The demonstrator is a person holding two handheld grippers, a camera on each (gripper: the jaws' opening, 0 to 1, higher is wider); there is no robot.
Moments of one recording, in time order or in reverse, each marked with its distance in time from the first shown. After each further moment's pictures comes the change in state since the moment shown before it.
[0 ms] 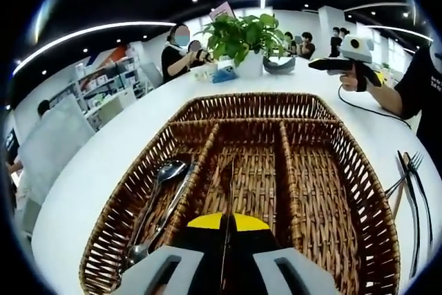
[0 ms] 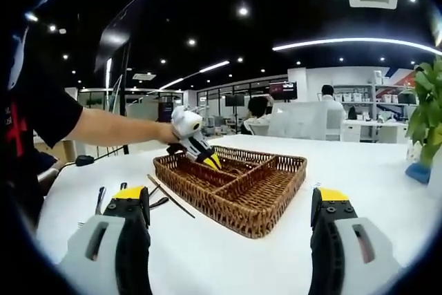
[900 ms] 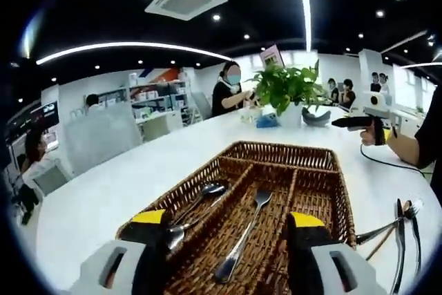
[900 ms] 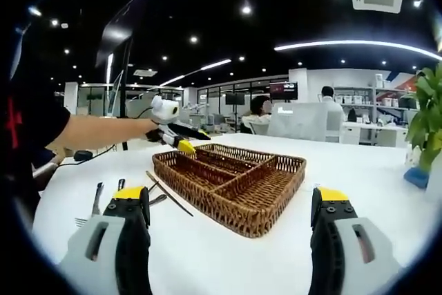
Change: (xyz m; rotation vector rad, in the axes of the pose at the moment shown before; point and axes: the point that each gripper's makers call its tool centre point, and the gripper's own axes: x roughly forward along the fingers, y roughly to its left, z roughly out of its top) left arm -0.085 0.005 0.018 -0.210 -0.295 0.277; right arm 0.000 -0.001 0.000 -0.031 0.010 -0.012
